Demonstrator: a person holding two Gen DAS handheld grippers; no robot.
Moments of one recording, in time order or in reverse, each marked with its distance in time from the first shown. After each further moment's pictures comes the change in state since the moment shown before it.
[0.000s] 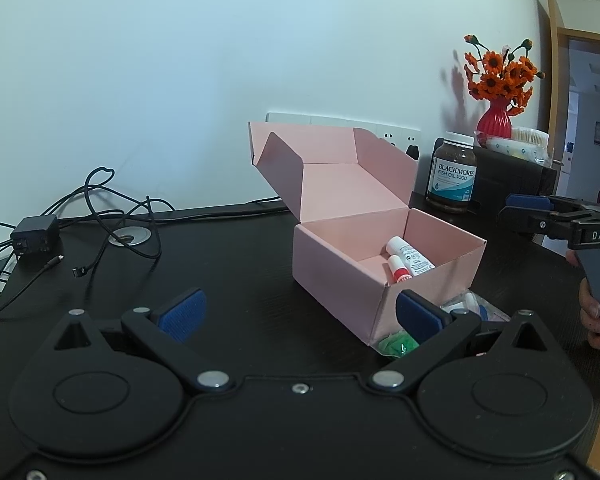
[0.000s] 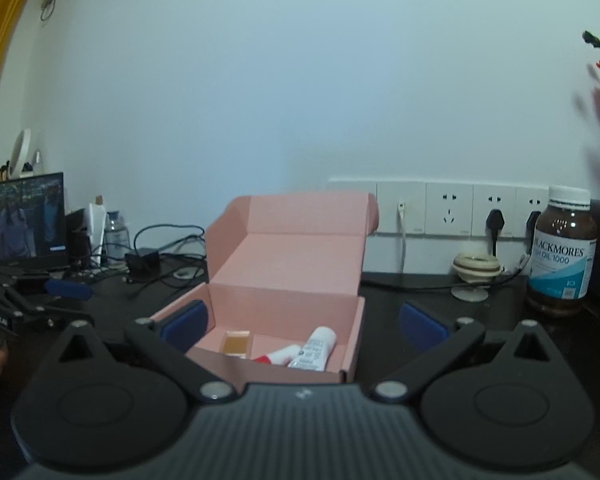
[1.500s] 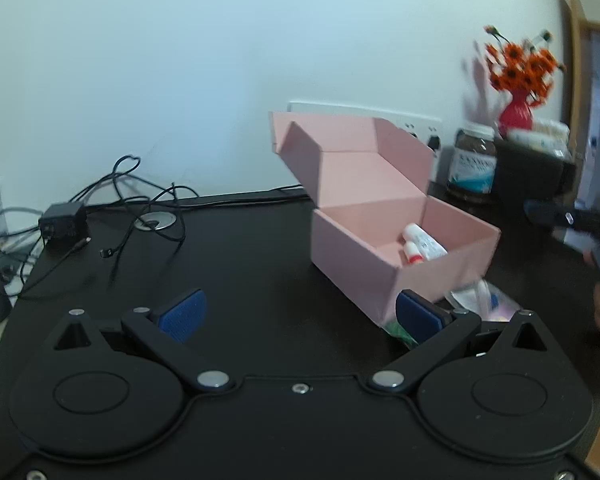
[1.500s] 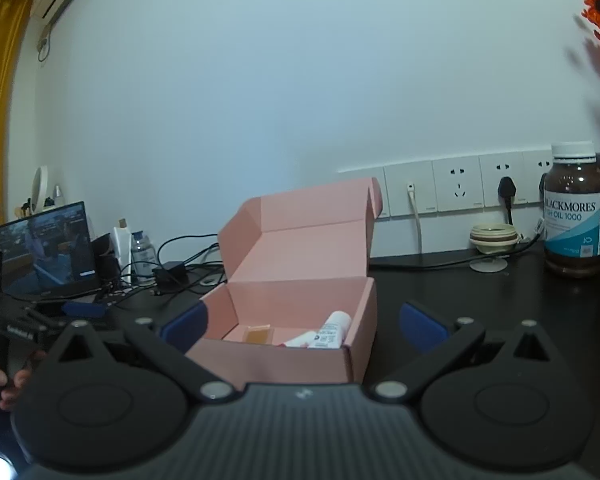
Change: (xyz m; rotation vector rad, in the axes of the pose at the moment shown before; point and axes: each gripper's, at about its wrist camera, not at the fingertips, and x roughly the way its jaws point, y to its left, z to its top) left arm -0.014 -0.010 -0.004 0.008 0.040 0.079; right arm -0.009 -0.025 -0.012 0.137 0.005 0.103
